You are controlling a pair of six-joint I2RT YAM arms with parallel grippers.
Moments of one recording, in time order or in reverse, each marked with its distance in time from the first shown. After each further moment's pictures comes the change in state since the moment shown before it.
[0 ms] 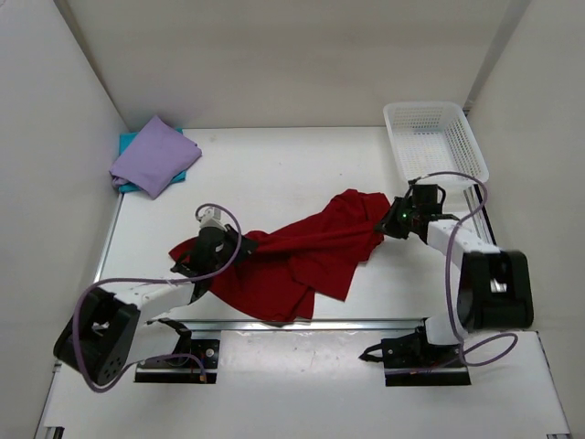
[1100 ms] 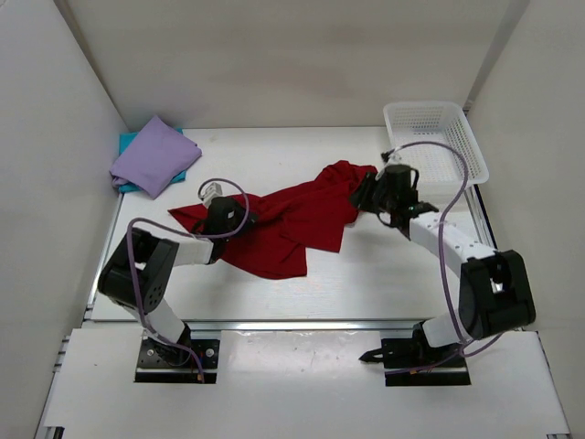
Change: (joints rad) left arm 0.080 0.510 0.319 0.099 -0.101 -0.045; right arm 0.235 0.090 0.180 0.222 0.145 -0.018
